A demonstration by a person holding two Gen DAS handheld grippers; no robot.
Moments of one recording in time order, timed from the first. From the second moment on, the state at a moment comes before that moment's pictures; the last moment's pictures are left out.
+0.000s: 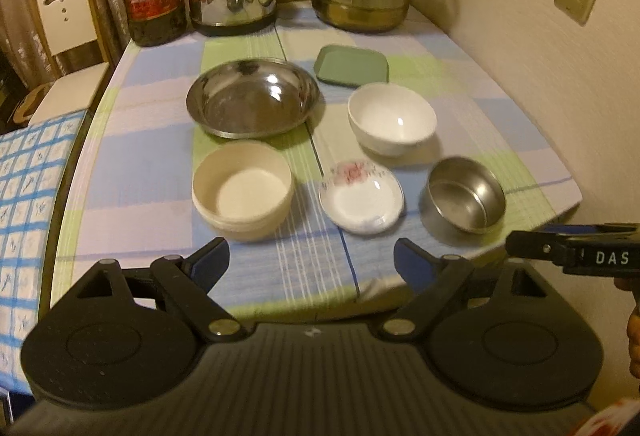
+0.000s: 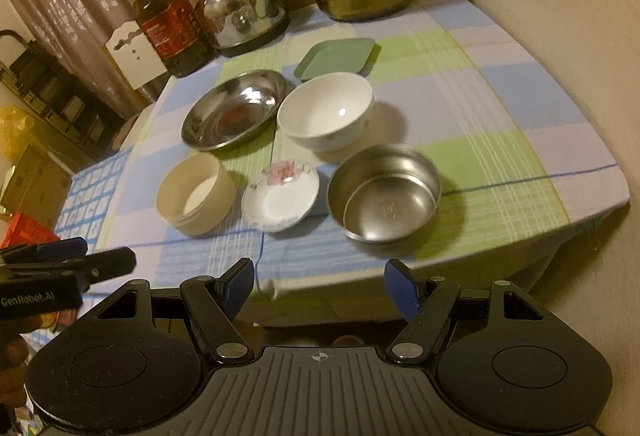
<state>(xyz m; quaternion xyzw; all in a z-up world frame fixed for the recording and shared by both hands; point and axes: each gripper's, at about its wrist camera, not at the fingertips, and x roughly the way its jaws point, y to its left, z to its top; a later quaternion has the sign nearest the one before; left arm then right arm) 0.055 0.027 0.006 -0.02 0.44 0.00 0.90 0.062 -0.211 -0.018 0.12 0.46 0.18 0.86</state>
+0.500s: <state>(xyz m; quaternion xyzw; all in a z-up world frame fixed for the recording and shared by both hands) 0.201 0.069 -0.007 0.01 0.42 -0.05 0.91 0.169 -0.218 -0.020 0.16 0.43 0.12 0.88</state>
